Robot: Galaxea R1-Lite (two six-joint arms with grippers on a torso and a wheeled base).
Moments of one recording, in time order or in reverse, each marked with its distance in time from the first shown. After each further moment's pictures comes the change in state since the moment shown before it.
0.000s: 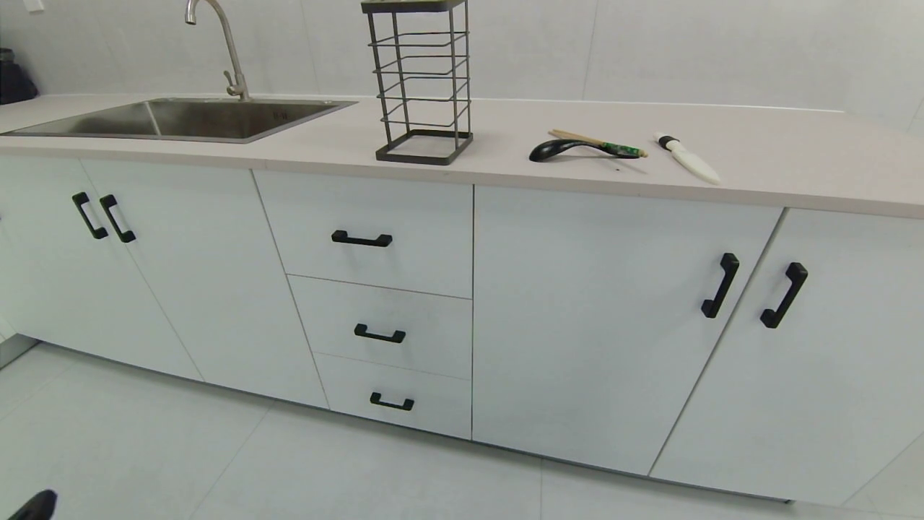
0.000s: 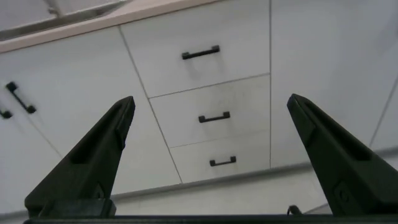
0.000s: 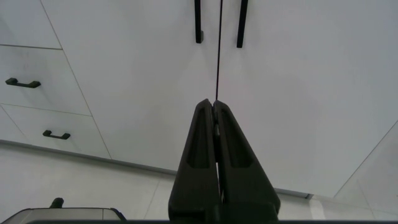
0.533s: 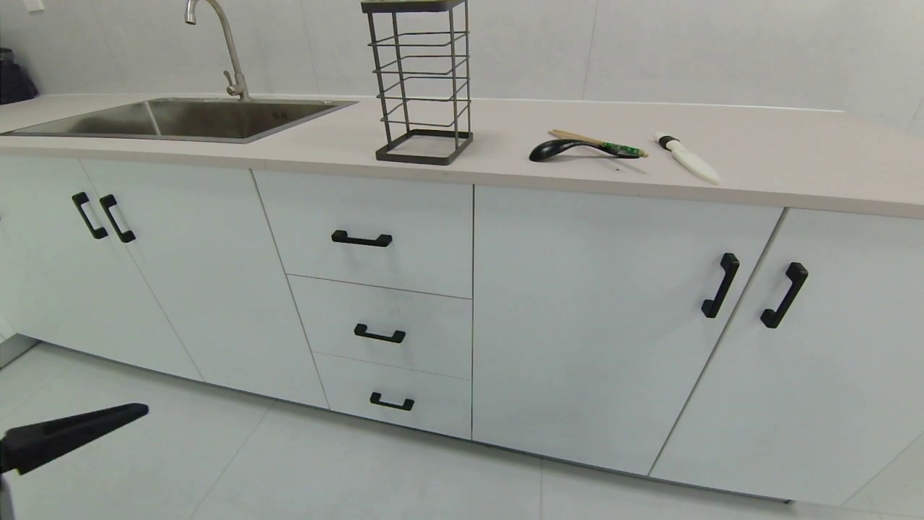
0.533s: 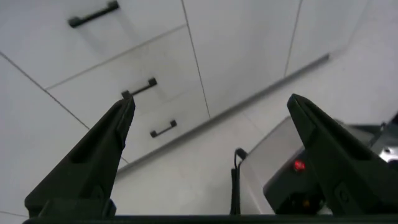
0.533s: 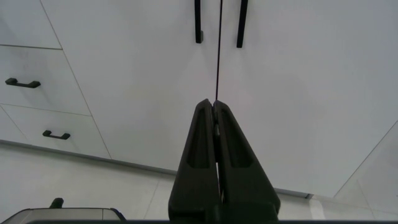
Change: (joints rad) left arm -0.074 0.361 0.001 0.010 -0.267 0.137; right arm 0.000 0.000 0.000 0.000 0.000 0.000
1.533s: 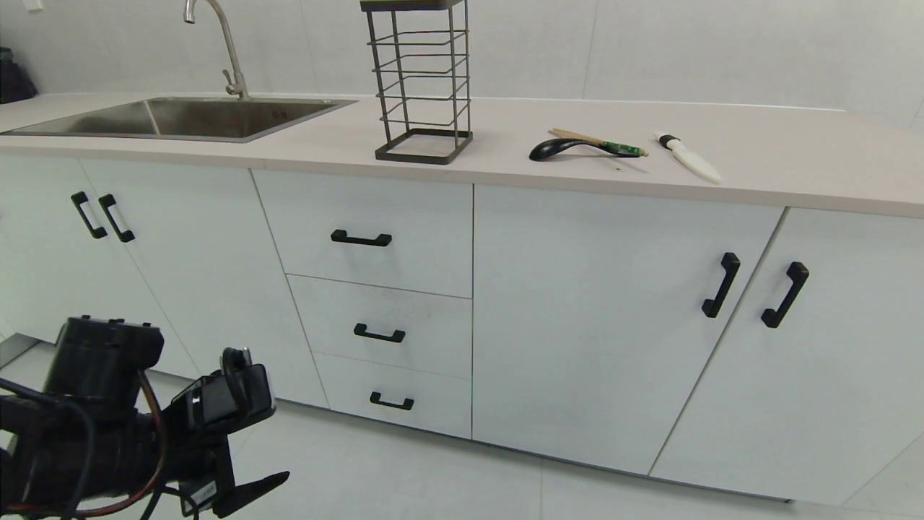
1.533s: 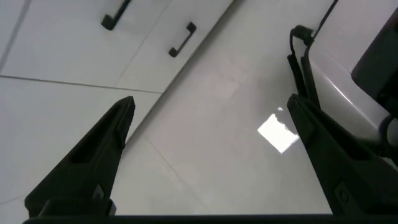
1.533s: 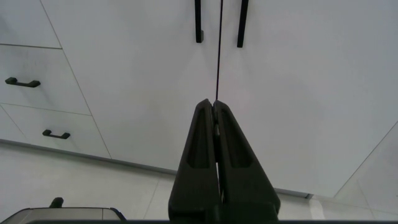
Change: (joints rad) left arm -0.045 0.771 -0.093 -0.155 0.280 0.552; right arm 0.001 0.000 0.000 0.000 0.001 -0.001
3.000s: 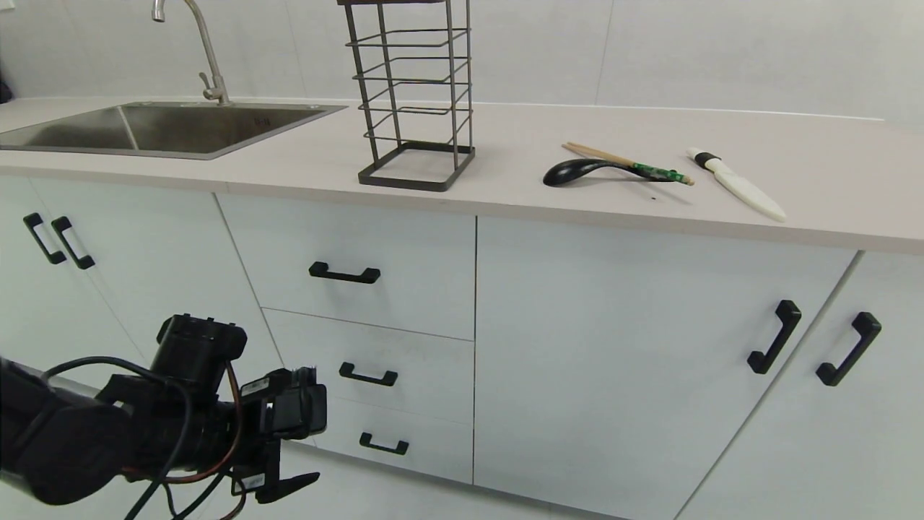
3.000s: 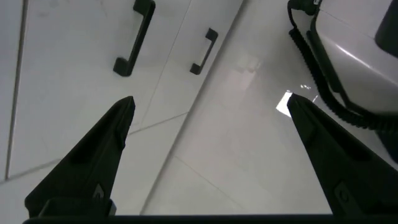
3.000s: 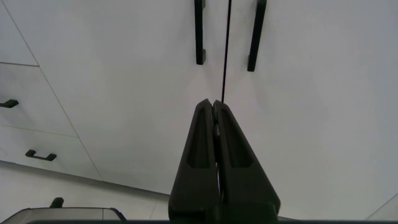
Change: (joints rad) left arm -0.053 0.270 -0.066 -0.117 -0.011 0.234; right arm 0.000 0.000 0.000 0.000 0.000 0.001
